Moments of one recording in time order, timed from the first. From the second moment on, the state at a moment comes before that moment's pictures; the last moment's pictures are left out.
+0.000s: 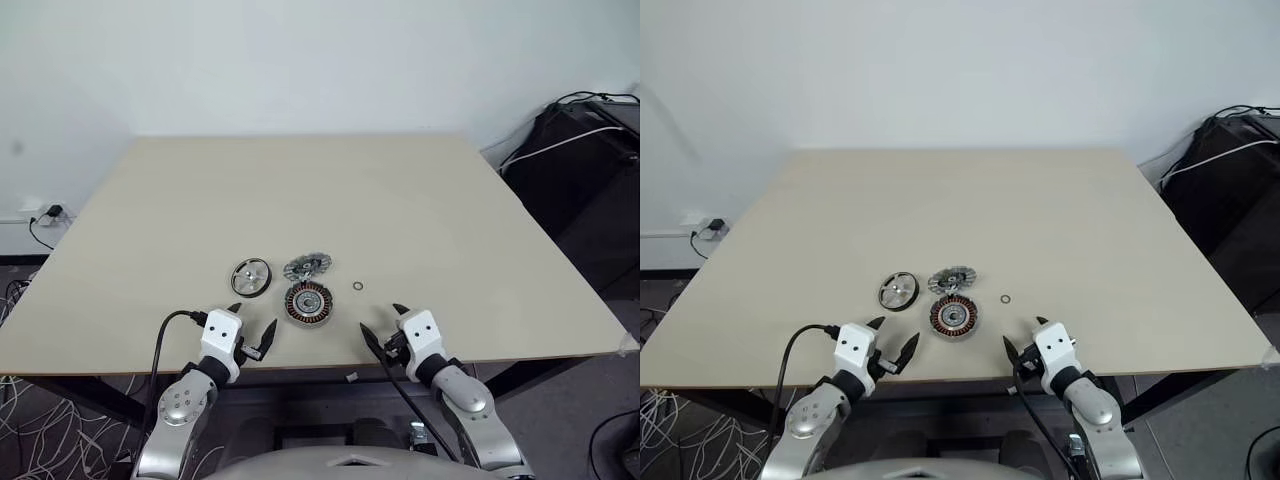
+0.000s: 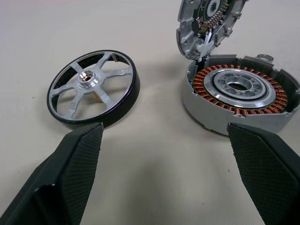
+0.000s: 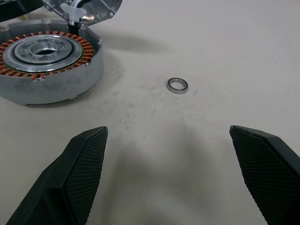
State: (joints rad) left arm 0.33 0.21 -0.12 -0.08 -0.06 -0.03 -0.37; right arm 0.27 -0.27 0.11 -0.02 0.02 -0.02 0.37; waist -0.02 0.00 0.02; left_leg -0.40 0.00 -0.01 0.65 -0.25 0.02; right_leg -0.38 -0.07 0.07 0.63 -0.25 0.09
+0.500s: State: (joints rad) left arm 0.33 0.22 -0.13 -0.05 -0.04 -0.05 -0.37; right arm 0.27 -0.26 0.11 -0.09 0.02 0.10 0.37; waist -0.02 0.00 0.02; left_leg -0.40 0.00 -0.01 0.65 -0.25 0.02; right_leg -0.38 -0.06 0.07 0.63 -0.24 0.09
